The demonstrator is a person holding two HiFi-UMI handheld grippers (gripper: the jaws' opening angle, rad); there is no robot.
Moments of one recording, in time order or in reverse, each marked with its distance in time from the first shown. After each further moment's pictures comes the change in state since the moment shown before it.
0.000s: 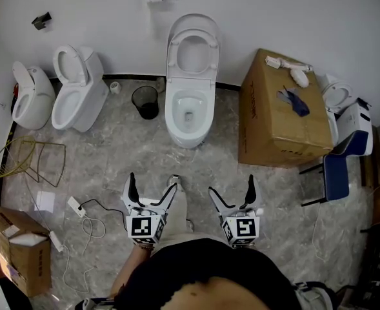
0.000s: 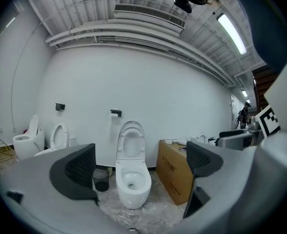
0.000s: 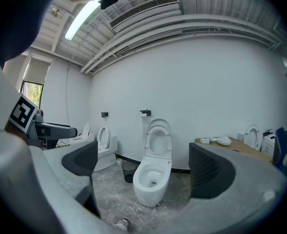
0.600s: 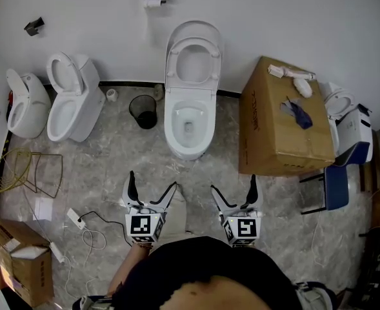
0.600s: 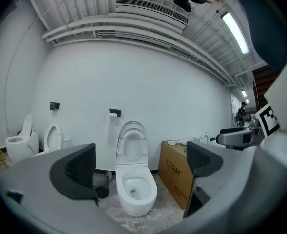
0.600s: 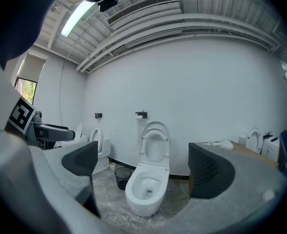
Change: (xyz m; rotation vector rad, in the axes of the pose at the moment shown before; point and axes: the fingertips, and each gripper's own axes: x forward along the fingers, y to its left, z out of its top) left arm 0.098 0.041 0.019 0.013 -0.009 -0.034; right arm 0.097 -0.021 0.029 0.001 -0.001 -0.037
